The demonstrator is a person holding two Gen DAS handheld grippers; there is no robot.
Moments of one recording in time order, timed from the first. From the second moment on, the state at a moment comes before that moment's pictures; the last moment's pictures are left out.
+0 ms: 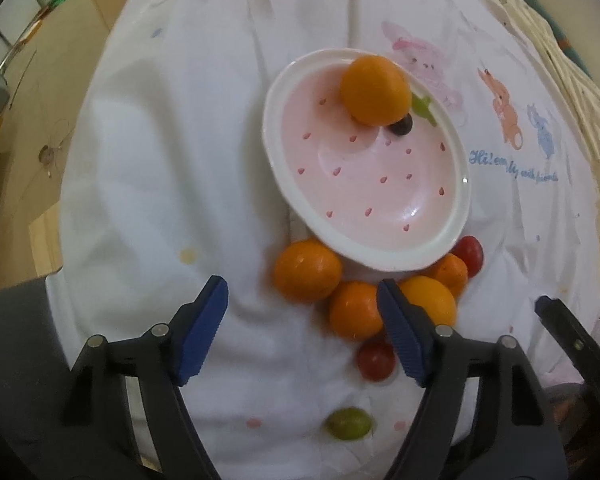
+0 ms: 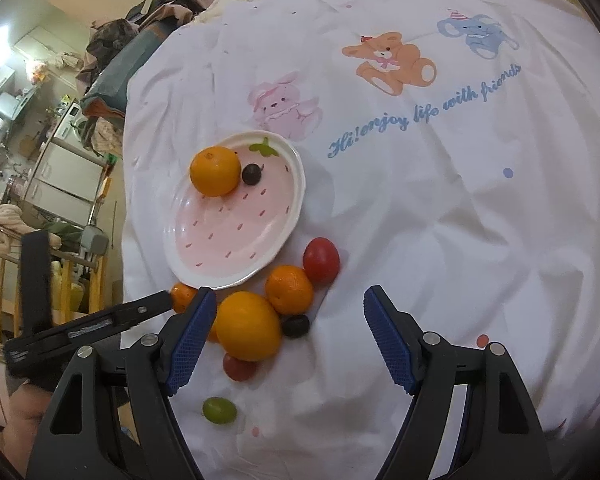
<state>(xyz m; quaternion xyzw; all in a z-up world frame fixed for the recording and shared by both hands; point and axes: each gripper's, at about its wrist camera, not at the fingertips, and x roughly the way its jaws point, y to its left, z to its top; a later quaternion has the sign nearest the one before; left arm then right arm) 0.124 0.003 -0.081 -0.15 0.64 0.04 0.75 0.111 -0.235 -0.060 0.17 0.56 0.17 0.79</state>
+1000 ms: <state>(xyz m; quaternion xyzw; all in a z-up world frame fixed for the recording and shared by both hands) 0.103 0.006 -0.025 -0.09 0.61 -0.04 0.78 0.113 -0.212 -0.090 0.23 0.62 0.21 0.72</state>
